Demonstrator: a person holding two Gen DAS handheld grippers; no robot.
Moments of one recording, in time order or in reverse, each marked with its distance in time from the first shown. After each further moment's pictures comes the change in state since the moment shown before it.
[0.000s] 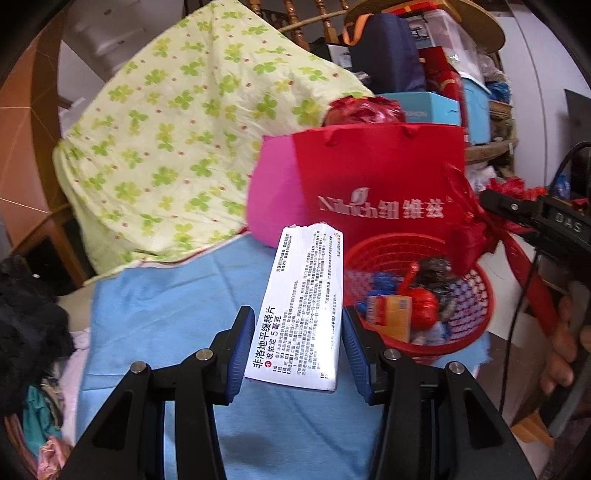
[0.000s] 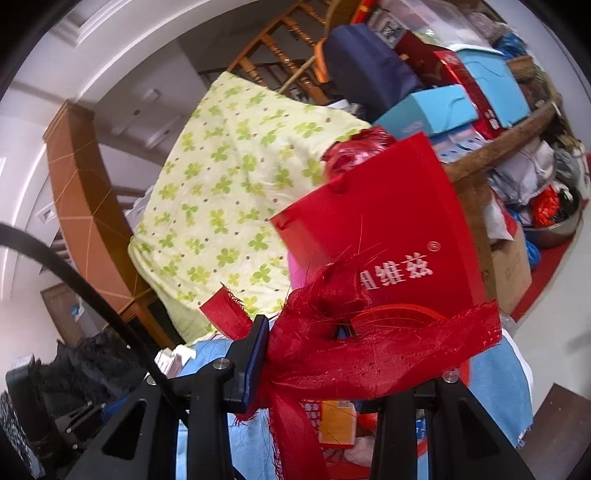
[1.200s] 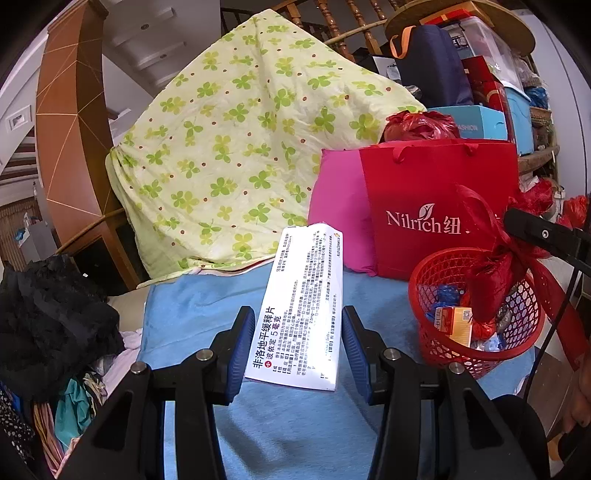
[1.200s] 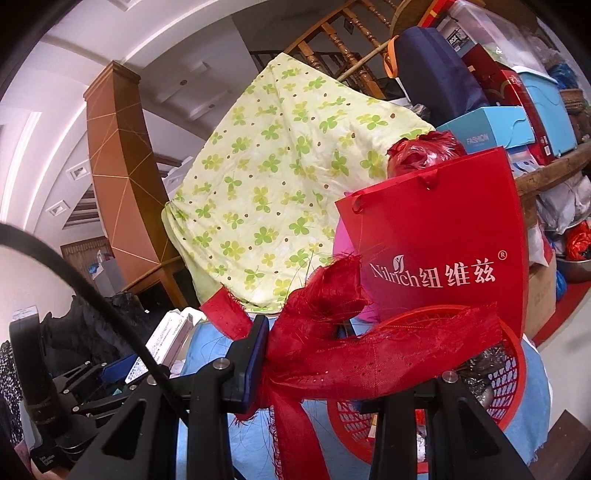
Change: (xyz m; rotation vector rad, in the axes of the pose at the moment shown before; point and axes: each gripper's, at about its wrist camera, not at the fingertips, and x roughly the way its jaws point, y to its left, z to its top) left arm -0.019 0.045 -0.003 -0.028 -0.062 0.226; right arm 0.012 0.075 -0.020 -0.173 0.045 0.108
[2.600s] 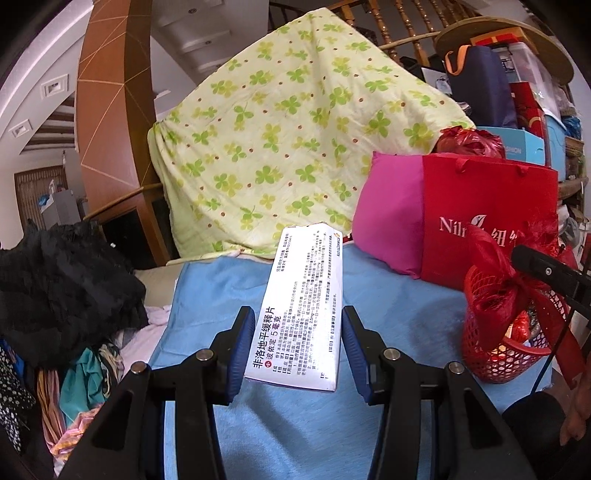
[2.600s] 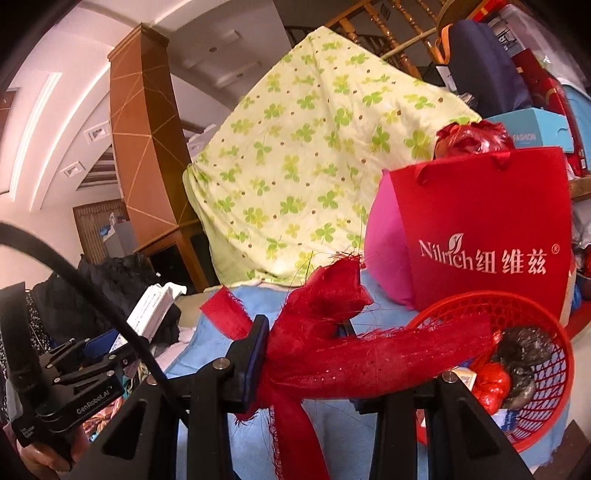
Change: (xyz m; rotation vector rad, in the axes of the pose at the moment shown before) left arm -0.005 0.079 -0.029 -0.125 -0.005 0.087; right arm 0.044 0.059 -0.026 -0.108 0.090 0.056
